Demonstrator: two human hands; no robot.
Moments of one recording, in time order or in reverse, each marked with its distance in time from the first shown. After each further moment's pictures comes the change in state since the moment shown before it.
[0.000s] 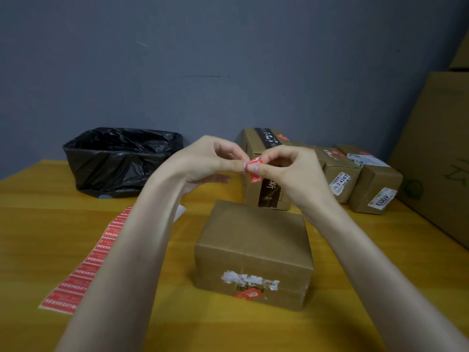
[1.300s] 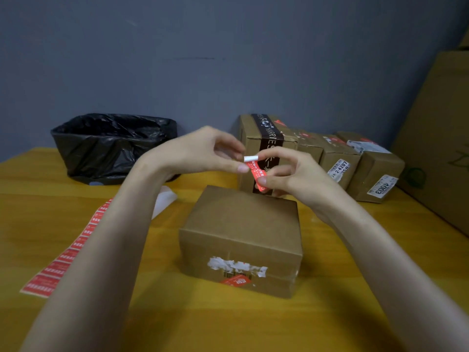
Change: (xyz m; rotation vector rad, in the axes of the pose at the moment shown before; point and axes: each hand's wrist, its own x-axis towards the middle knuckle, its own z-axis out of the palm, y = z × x) left_hand 0.005 -0.002 0.007 0.479 -0.070 0.011; right_hand -0.014 0.021 -0.029 -0.072 -0.278 0.216
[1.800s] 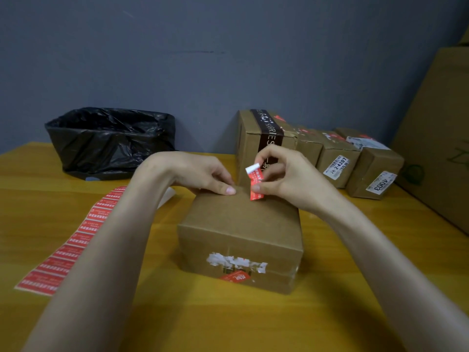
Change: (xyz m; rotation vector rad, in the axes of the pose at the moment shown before) left_hand 0.012 -0.025 0.010 0.155 -0.470 -0.178; right_hand 0.004 0.007 0.006 -0.337 0.022 -0.074
